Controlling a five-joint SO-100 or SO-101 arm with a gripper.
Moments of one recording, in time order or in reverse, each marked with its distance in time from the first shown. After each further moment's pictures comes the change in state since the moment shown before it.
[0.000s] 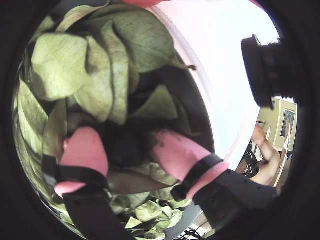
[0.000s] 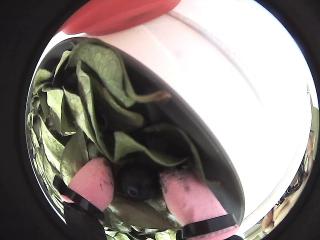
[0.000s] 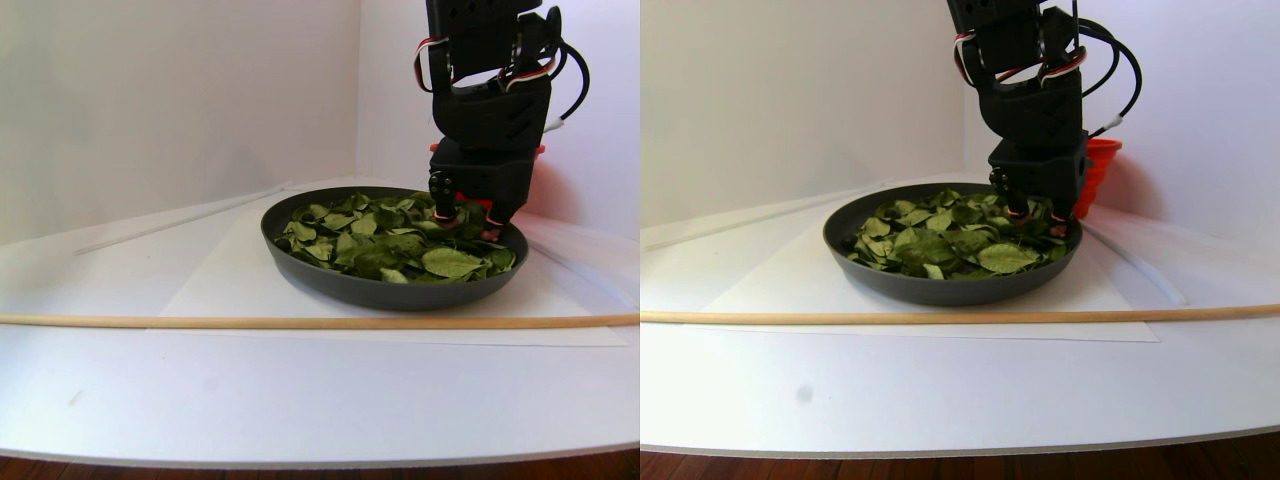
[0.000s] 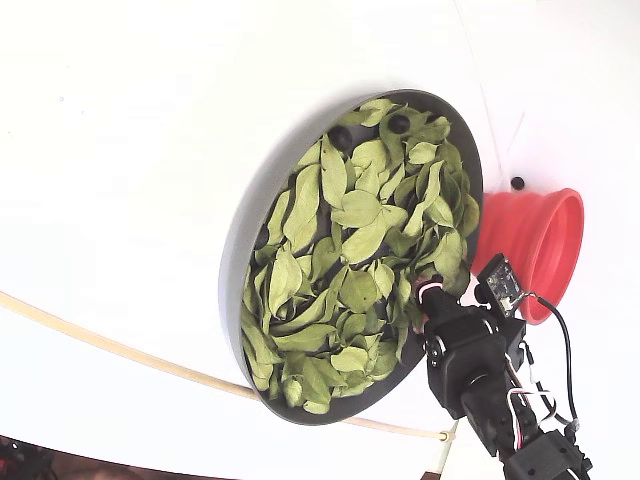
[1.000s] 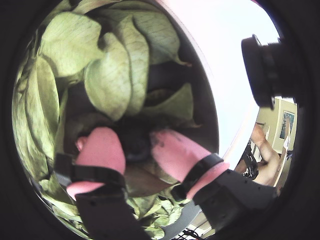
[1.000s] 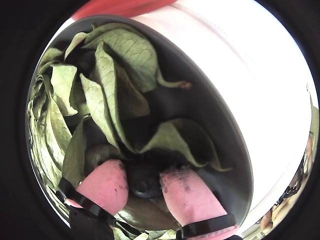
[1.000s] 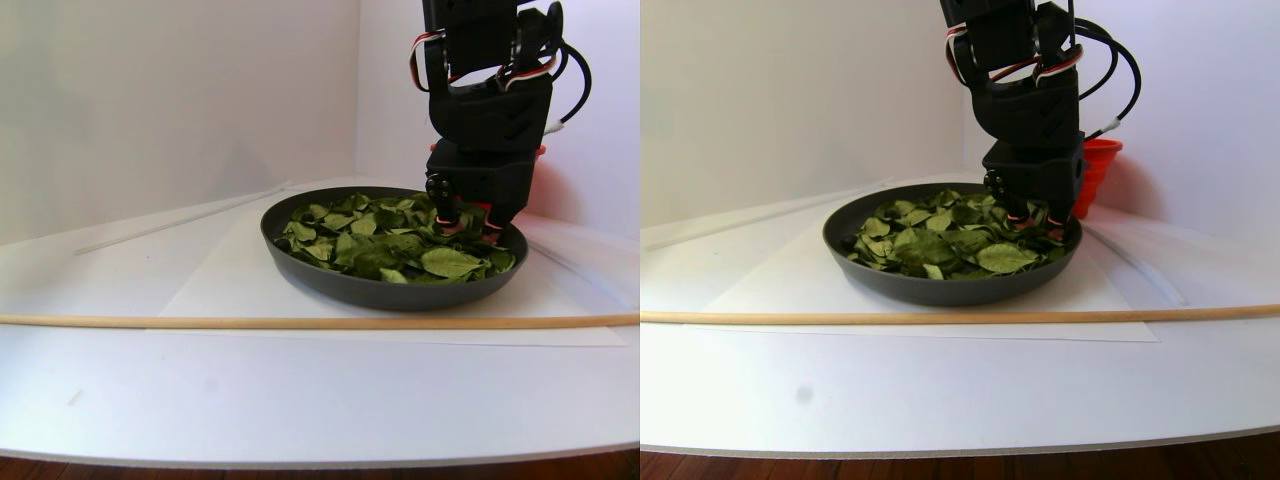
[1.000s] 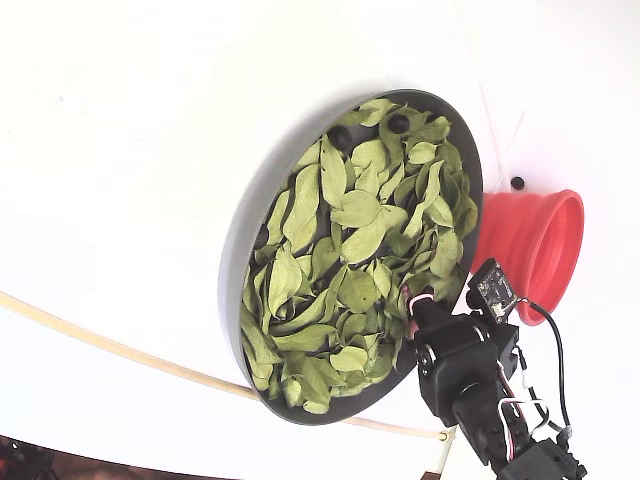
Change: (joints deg) arm -0.8 2.0 5.4 -0.6 -0.9
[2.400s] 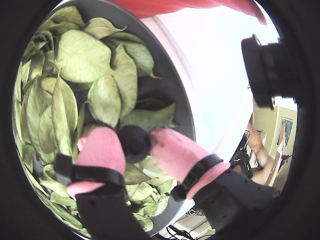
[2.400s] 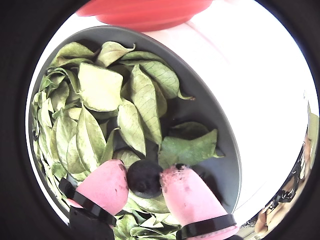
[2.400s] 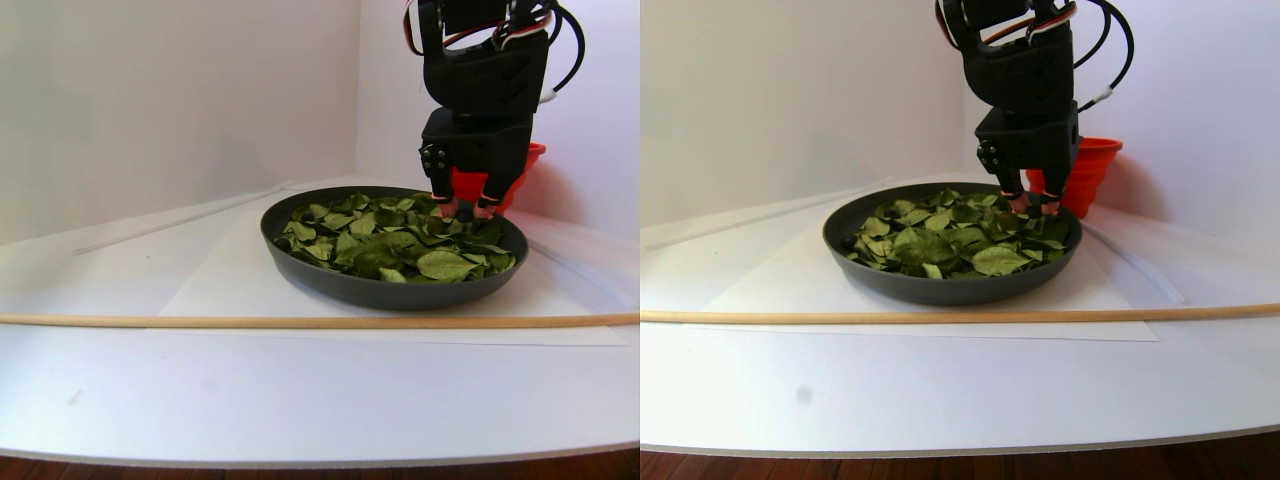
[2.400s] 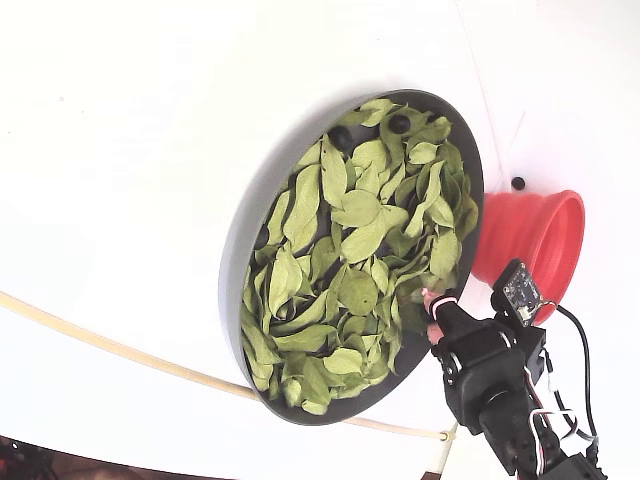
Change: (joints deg) arm -0.3 10.6 6.6 -0.3 -2.6
